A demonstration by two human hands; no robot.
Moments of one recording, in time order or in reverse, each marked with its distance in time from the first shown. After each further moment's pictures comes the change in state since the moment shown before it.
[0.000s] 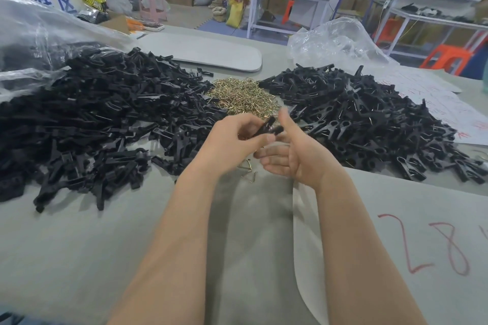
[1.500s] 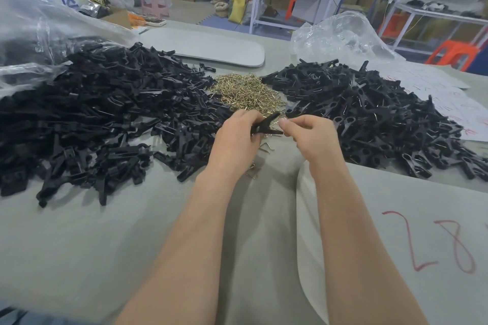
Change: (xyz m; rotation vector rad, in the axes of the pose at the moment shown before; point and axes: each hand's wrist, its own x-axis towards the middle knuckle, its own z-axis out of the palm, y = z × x) left_hand 0.005 -0.010 0.019 0.386 0.167 0.026; right_hand 0.007 0.000 -0.001 -0.357 0.559 -0.393
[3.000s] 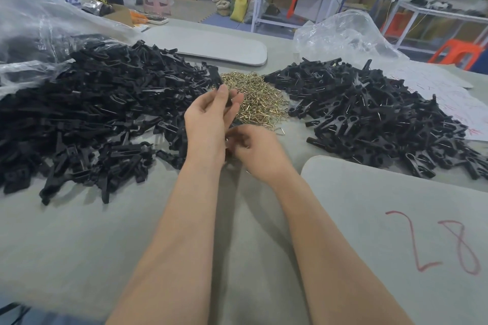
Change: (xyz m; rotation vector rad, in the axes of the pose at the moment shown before) left_hand 0.010 0.001 -0.029 -1.297 0.405 -0.435; right_hand -0.029 -0.012 0.061 -0.311 -0.378 -0.294
